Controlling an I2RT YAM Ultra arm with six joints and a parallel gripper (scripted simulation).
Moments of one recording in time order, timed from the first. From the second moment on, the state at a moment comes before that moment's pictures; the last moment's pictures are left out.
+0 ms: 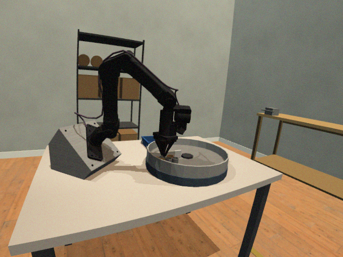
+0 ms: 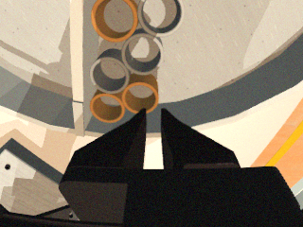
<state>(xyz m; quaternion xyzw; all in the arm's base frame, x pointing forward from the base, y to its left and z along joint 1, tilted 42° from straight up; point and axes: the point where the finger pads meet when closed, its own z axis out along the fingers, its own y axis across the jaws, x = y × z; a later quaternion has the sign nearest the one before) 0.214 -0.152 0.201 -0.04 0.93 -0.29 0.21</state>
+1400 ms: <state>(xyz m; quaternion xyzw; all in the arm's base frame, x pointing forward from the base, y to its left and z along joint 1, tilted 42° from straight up) 0.215 -0.152 0.200 -0.04 0.93 -0.29 0.21</state>
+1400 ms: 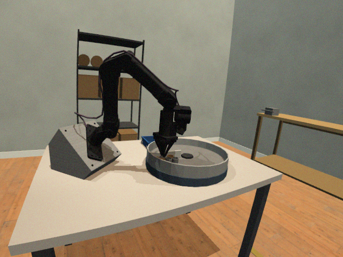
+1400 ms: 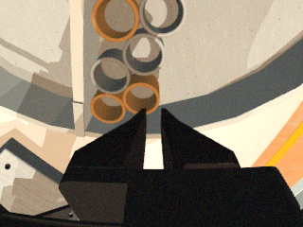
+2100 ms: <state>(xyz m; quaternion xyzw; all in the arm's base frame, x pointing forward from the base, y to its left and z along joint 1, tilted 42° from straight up) 0.214 -0.152 0.198 -0.04 0.94 -0.29 0.20</state>
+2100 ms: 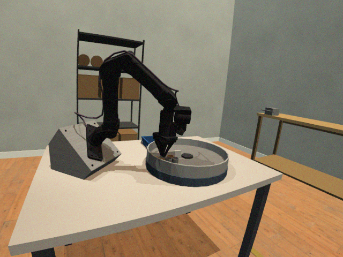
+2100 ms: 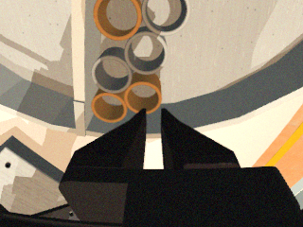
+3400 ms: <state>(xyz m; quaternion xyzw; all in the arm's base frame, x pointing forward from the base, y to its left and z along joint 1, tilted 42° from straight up) 0.218 -0.160 0.195 -0.03 0.94 -0.29 0.20</state>
